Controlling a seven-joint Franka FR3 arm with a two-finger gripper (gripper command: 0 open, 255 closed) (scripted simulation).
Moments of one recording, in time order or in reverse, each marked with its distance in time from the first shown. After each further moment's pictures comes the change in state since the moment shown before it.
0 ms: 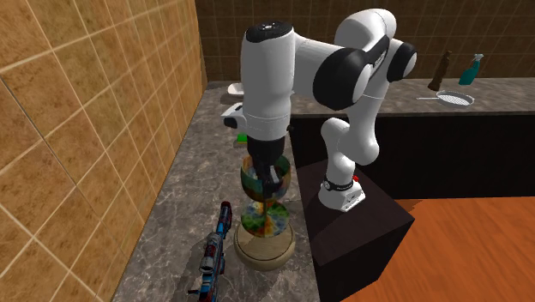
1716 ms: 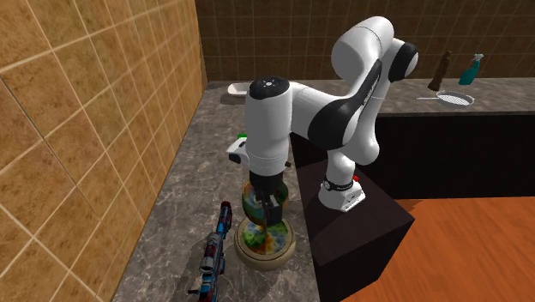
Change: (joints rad) arm 0.005 -0.017 0.006 -0.239 0.008 0.224 -0.001
